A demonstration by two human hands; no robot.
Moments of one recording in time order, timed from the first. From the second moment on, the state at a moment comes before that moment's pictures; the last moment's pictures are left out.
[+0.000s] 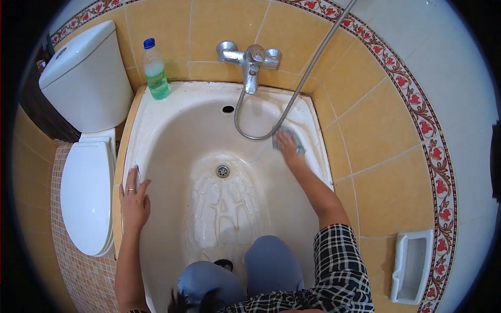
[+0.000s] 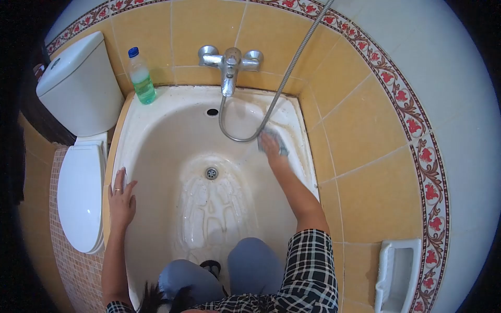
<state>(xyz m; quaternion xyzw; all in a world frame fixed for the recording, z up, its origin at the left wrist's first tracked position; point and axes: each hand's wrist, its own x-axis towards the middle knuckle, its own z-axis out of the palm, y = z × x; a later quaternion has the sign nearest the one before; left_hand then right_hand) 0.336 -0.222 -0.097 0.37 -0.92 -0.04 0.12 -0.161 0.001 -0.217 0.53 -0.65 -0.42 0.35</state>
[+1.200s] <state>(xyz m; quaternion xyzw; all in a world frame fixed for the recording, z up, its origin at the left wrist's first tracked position) 0.355 -0.246 -0.118 0.44 -0.78 -0.19 0.40 -0.051 -0.014 -0.111 0.27 -0.81 0.51 0.08</state>
